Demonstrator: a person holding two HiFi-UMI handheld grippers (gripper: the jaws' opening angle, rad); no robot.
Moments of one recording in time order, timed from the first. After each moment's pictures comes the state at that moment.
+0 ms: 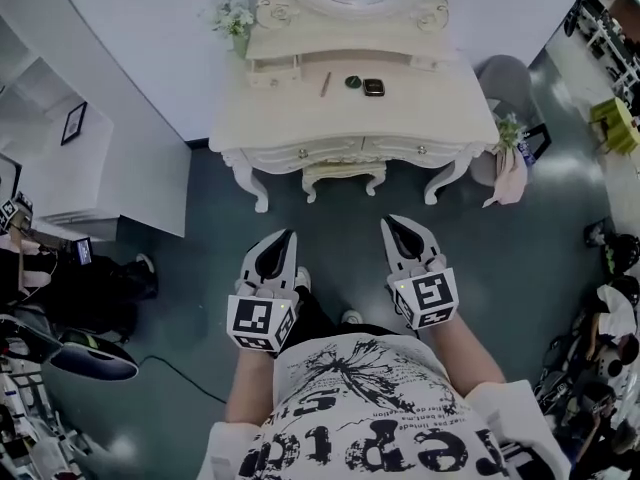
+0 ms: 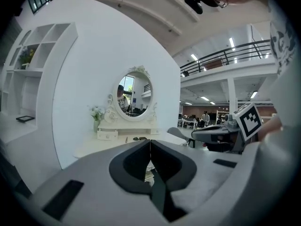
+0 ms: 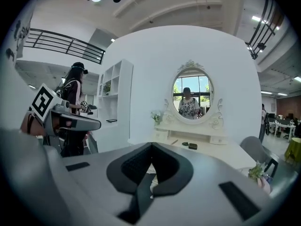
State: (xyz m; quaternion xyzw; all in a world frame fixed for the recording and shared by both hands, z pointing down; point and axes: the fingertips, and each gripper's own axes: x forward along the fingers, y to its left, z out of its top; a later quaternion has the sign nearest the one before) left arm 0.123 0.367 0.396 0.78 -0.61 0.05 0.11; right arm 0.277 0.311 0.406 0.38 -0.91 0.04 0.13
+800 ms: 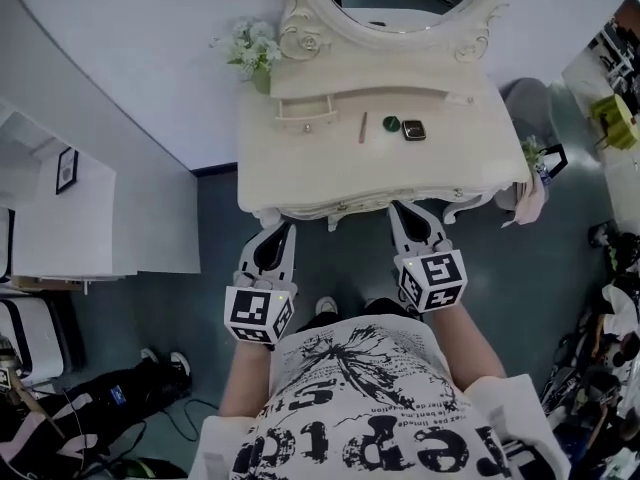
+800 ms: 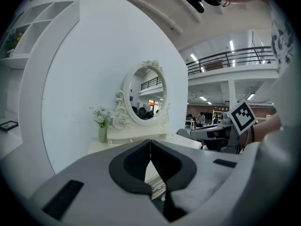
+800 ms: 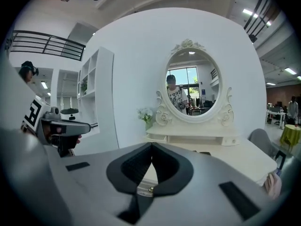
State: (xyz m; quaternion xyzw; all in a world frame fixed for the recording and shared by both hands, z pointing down) left arm -0.043 0.197 0.391 0.80 -0.58 0.06 0.11; right arm 0.130 0.132 0.405 0.43 -0.88 0.10 0.14
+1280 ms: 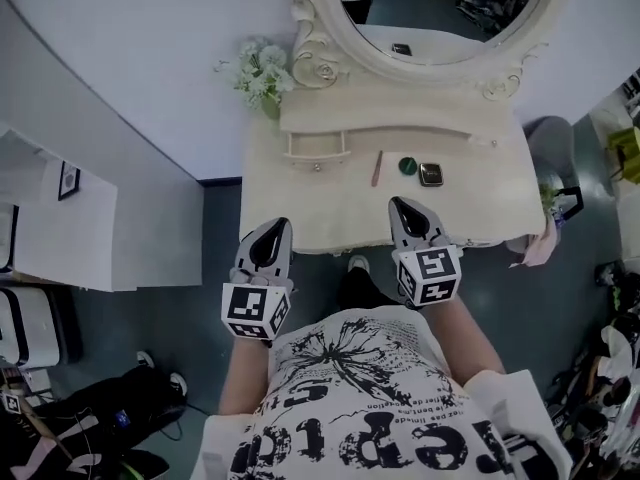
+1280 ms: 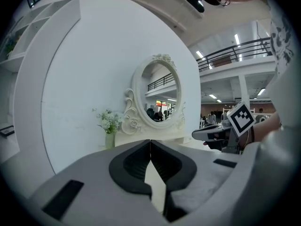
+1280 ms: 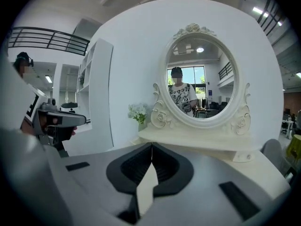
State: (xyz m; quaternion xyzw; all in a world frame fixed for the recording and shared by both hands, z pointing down) left arm -0.070 0.087 0.399 0.77 -0.63 0.06 0.10; right arm 0.105 0.000 0.427 0.40 -0.90 0.08 0.16
